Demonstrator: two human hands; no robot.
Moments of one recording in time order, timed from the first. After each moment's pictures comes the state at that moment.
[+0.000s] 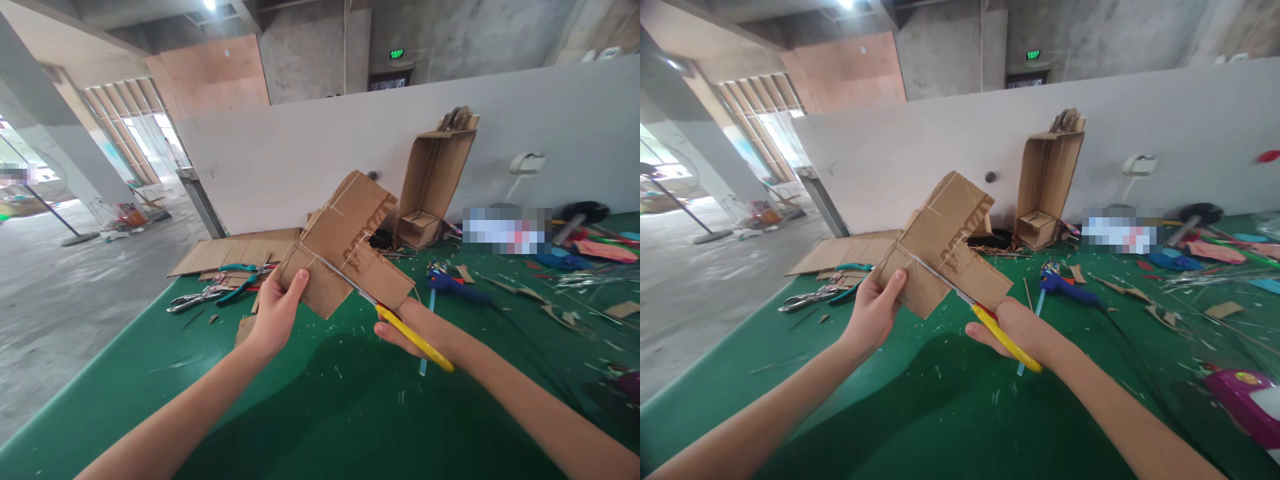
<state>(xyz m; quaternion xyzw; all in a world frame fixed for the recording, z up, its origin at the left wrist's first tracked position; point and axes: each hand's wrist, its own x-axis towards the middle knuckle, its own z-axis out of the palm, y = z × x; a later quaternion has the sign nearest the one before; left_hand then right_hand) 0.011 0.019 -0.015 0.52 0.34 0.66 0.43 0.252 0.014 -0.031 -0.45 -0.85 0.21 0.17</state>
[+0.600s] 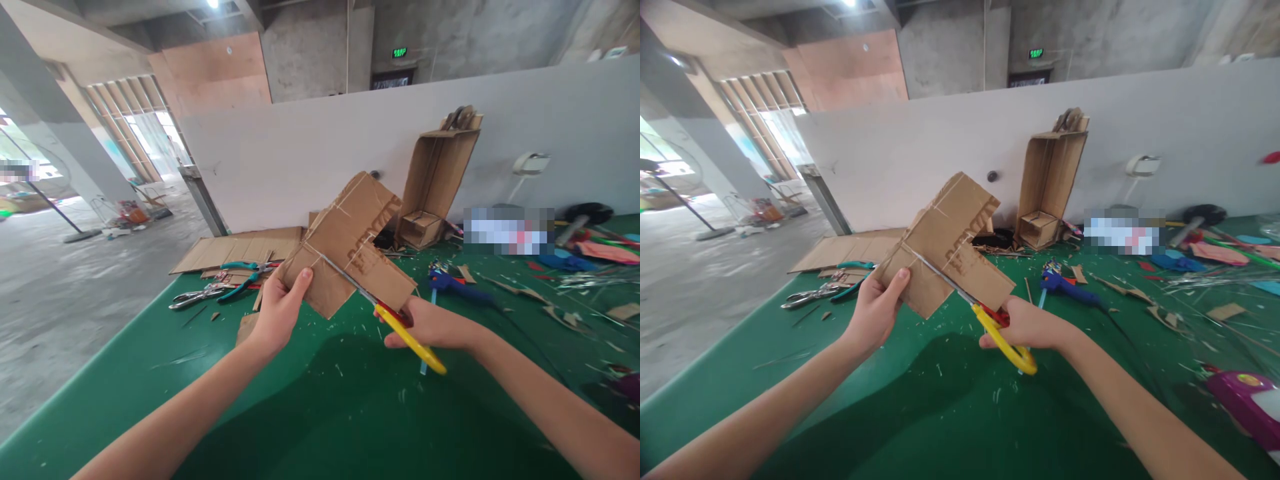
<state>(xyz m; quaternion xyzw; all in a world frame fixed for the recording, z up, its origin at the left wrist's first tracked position) 0.011 0.017 -0.014 0.53 0.35 0.65 0.42 0.264 0.024 -0.028 -0.46 -0.74 0.46 0.18</state>
